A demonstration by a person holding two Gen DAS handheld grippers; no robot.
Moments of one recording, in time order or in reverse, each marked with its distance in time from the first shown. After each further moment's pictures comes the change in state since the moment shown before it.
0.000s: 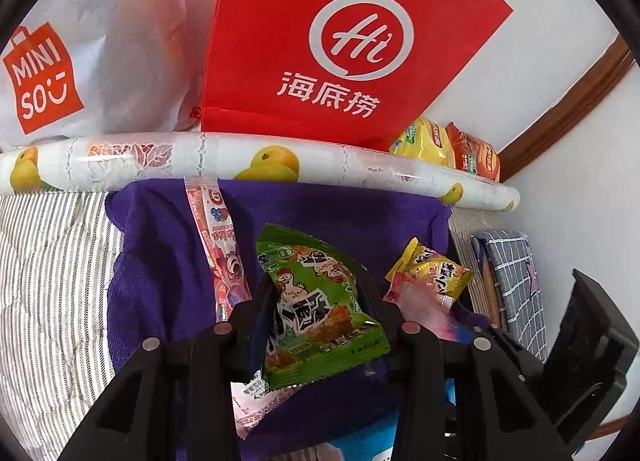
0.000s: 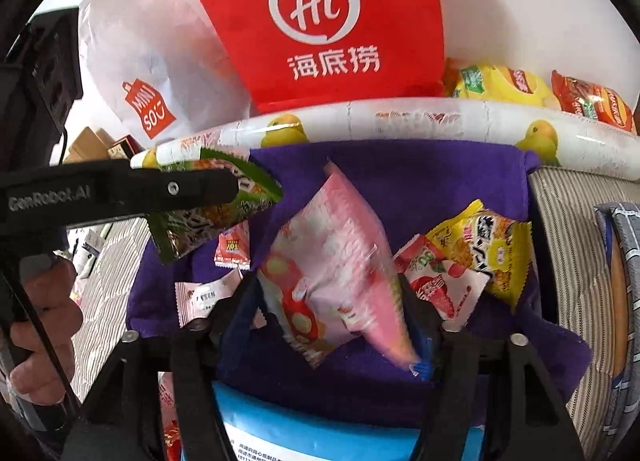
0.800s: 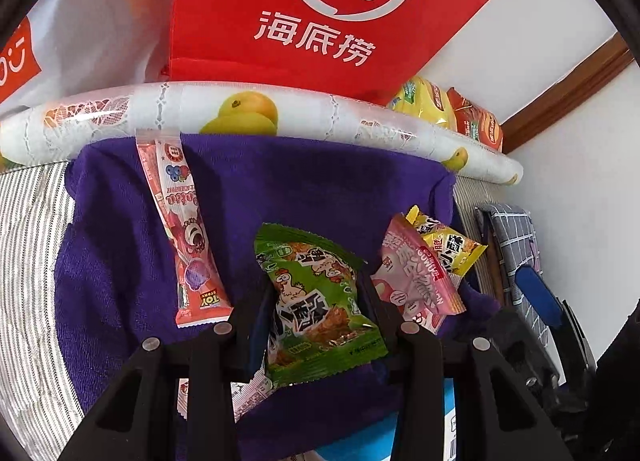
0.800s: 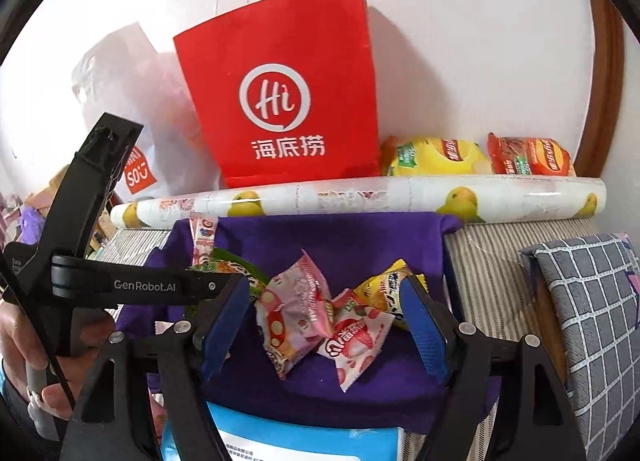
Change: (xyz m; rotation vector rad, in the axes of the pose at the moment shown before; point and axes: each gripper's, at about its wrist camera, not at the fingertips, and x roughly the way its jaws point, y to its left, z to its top) left arm 0.040 -0.008 -0.007 0.006 0.111 -0.031; right arm -0.055 -0.015 0.002 0.000 -0.248 -0.145
